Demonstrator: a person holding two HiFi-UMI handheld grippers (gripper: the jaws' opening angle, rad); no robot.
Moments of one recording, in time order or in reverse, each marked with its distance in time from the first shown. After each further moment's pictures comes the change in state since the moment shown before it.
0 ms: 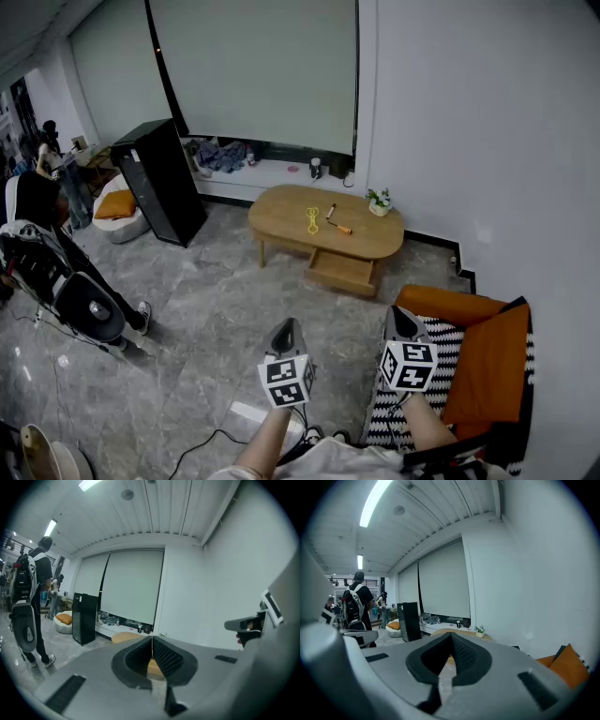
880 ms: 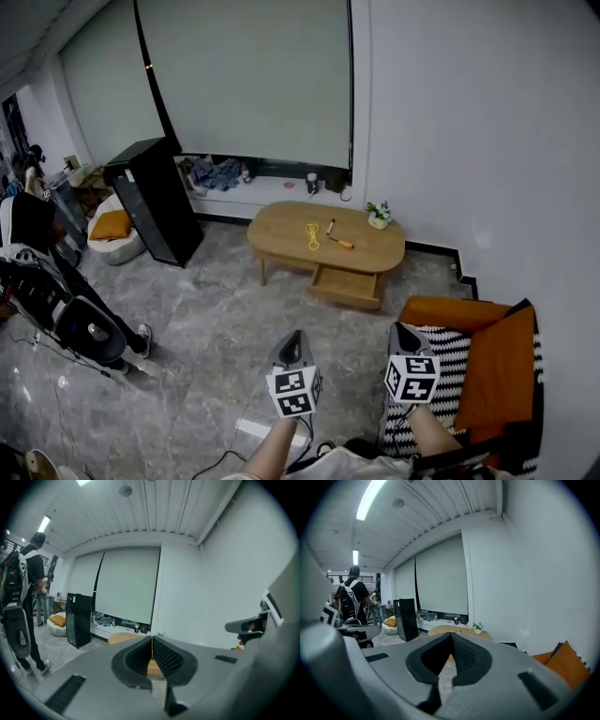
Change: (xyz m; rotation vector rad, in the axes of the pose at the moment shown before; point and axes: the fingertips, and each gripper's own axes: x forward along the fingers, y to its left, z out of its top) left arm 0.017 0.031 0.001 0.031 0.020 -0.060; right arm 0.011 0.032 -0.014 0.000 0.057 -0.046
